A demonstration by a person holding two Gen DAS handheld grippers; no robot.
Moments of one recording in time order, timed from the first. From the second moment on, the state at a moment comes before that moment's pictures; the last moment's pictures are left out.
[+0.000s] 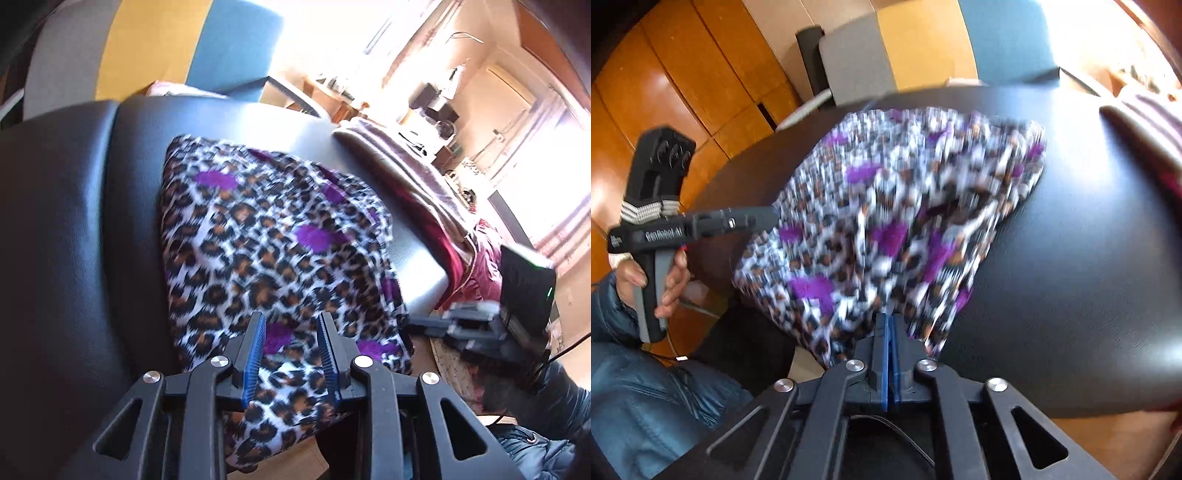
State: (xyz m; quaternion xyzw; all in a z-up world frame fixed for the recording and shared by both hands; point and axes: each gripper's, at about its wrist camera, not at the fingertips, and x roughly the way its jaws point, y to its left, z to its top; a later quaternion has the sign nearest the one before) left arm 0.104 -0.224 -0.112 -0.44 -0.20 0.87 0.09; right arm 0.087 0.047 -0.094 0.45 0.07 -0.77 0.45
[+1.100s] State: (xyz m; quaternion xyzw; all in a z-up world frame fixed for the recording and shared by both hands) left arm -0.013 -0.246 -0.119 -0.43 -0.17 0.89 -0.05; right arm -0.013 -0.024 -0.115 0.35 0.10 -0.85 0.37
